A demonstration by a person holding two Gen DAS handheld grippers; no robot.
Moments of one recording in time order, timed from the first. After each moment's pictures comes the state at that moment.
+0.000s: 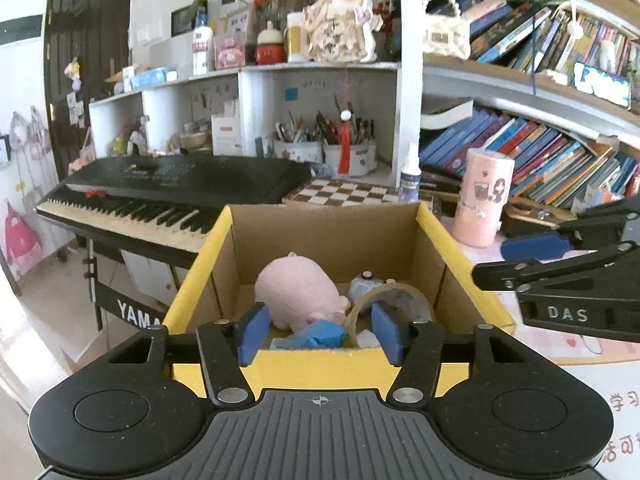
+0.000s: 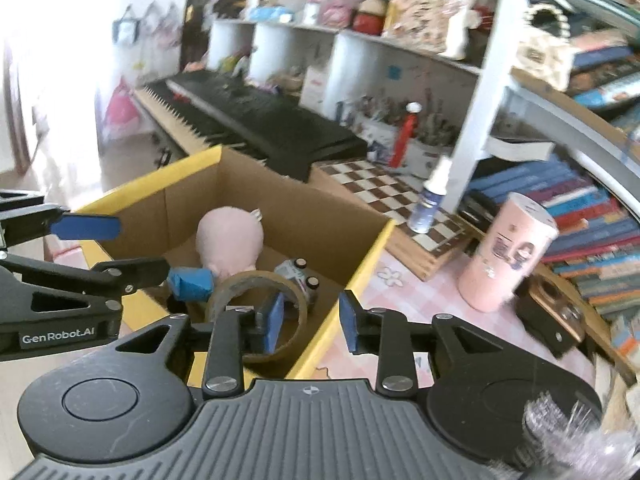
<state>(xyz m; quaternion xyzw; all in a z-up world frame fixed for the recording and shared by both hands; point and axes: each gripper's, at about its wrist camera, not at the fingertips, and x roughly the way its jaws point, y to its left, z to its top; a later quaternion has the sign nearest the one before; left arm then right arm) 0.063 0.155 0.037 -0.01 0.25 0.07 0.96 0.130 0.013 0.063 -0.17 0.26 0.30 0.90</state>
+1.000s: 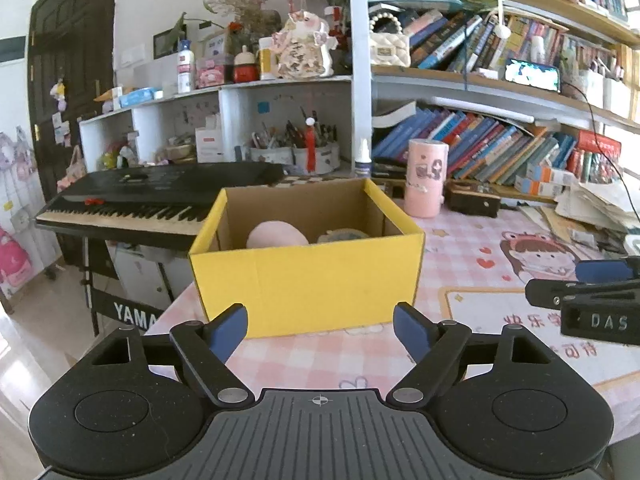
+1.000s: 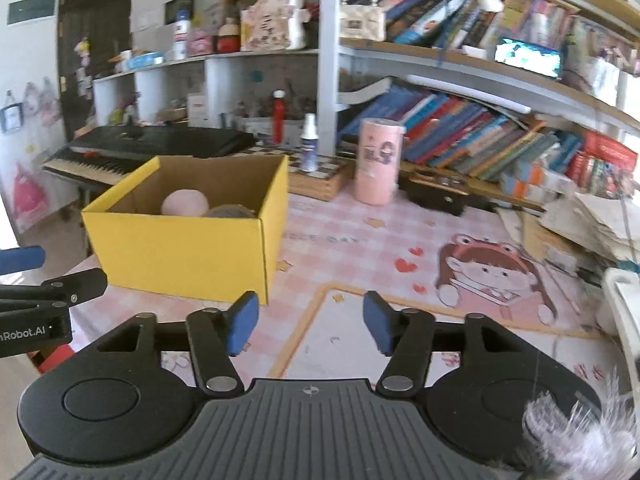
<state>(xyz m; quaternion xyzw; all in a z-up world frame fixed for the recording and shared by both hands) -0.060 0.133 0.035 0.01 0.24 0.02 0.97 -0.038 -0.051 0.041 -0.05 0.26 0.12 0.96</state>
